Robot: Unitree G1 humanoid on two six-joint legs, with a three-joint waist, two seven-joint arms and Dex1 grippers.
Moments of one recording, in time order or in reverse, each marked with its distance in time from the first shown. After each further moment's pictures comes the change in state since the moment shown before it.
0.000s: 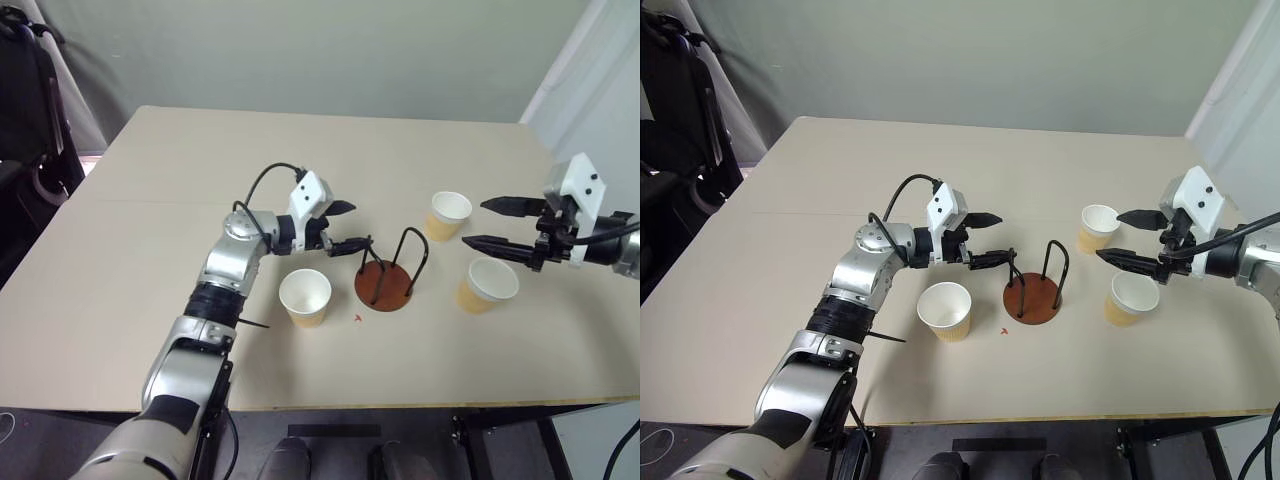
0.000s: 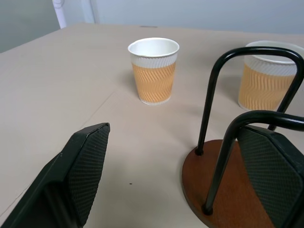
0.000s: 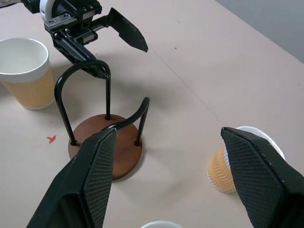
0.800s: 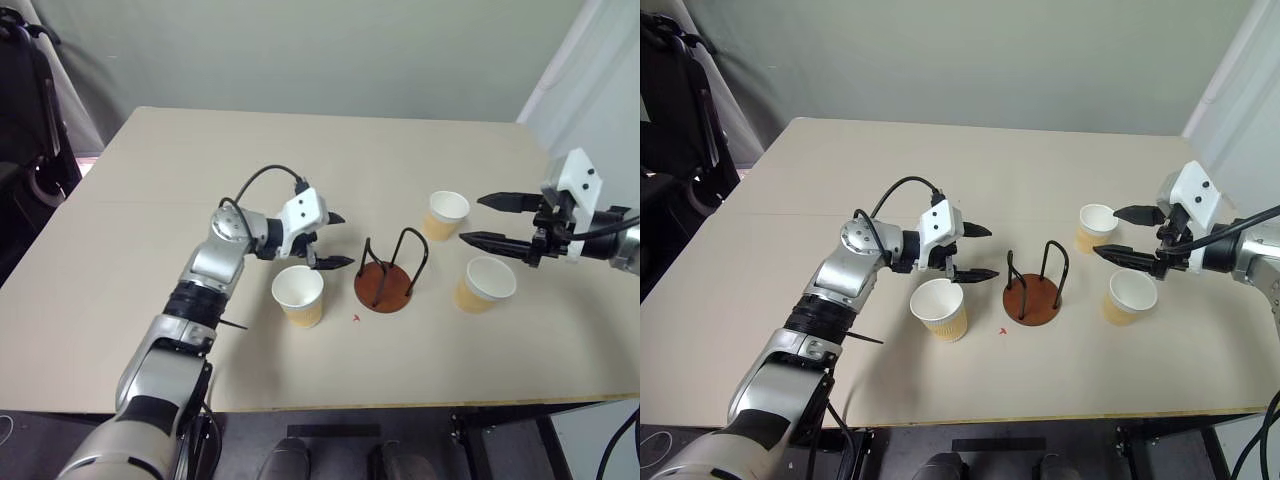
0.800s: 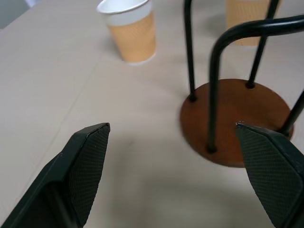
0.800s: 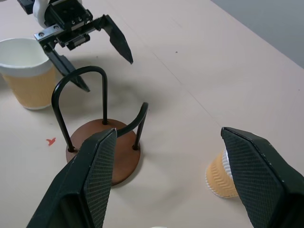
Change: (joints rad) left arm 0.005 0.119 -0.090 -0.004 0.110 -0.115 -0.082; right arm -0.041 0.007 0.022 0.020 -0.007 -0.002 0.014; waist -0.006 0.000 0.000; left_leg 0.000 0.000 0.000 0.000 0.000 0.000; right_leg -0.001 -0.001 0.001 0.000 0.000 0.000
